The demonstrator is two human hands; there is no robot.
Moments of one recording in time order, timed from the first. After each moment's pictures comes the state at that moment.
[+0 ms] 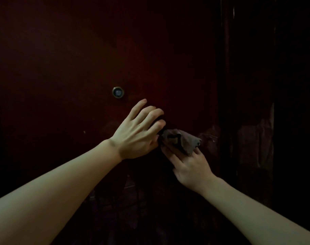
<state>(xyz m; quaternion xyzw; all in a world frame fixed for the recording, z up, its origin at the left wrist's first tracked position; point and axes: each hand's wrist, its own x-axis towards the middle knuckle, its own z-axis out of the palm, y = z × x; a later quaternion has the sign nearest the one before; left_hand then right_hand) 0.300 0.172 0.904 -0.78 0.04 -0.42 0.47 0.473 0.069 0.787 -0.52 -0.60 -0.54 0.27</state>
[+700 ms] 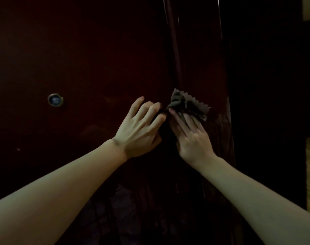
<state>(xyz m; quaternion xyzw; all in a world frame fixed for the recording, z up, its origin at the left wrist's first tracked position) 0.411 0.122 0.906 -0.79 0.03 -0.40 0.46 0.571 0.018 0.823 -0.58 -0.50 -0.56 0.31</state>
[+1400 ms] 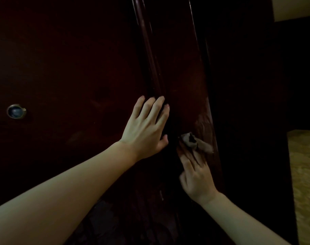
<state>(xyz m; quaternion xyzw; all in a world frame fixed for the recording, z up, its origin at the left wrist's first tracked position) 0.469 0.087 0.902 -0.80 -0.04 -0.36 0.47 0.595 0.000 0.724 -0.62 -0.49 -0.46 0.41</state>
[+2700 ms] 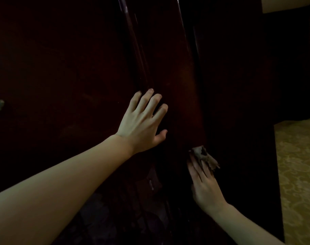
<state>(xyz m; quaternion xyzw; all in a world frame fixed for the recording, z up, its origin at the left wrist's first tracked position) 0.482 0.076 0.892 -0.82 -0.01 -0.36 0.45 0.620 -0.032 0.649 -0.68 -0.48 -0.43 0.35</state>
